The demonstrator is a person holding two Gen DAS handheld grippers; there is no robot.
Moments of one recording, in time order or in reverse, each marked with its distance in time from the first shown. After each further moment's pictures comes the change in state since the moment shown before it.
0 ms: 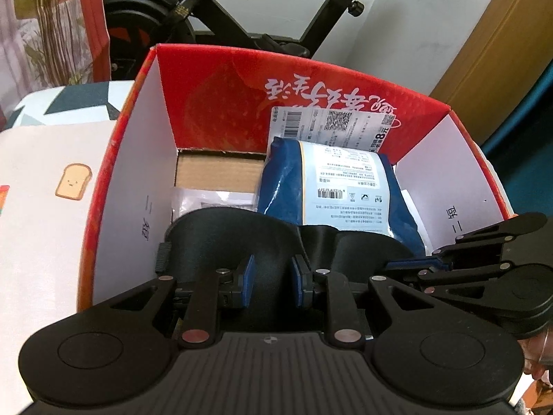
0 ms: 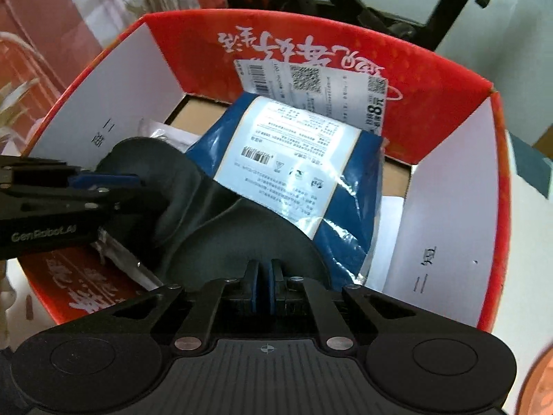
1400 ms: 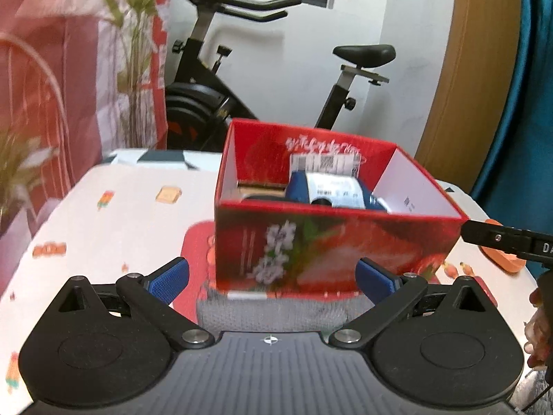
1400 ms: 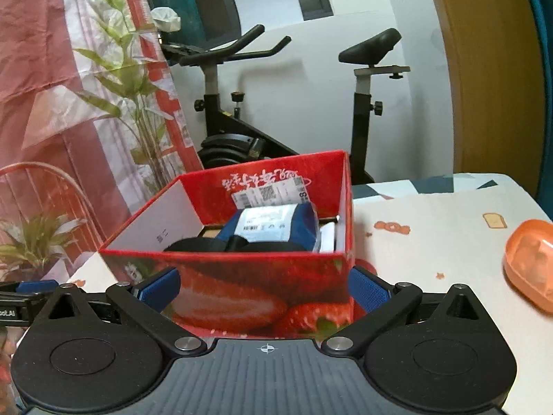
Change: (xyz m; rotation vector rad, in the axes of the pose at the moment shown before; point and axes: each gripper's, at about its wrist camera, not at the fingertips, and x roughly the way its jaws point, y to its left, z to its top) left arm -0.137 -0.008 -0.158 0.012 -0.408 0.104; right arm -0.114 0.006 -0.200 0.223 -0.717 0.009
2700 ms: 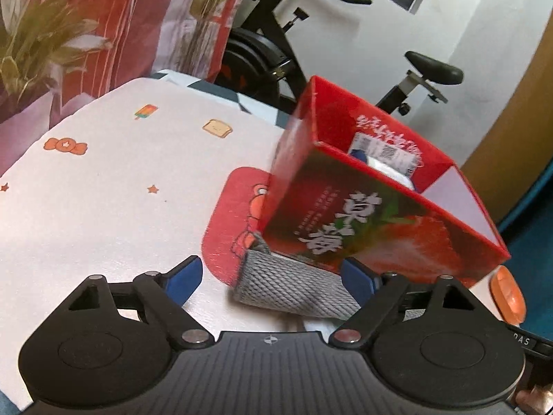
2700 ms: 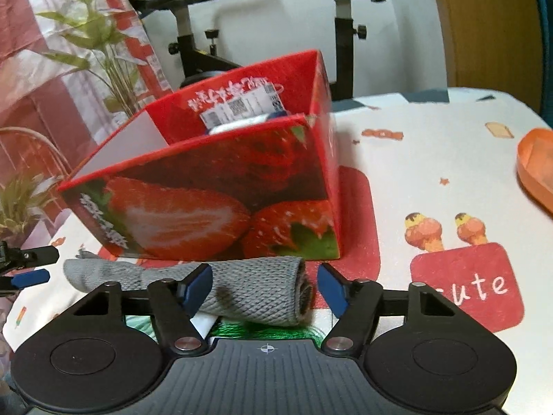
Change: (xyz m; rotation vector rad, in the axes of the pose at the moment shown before) left arm 0.036 0.059 -0.025 -0.310 0.088 0.028; right arm 0.046 -0.031 -0.051 0.097 0.213 -0.018
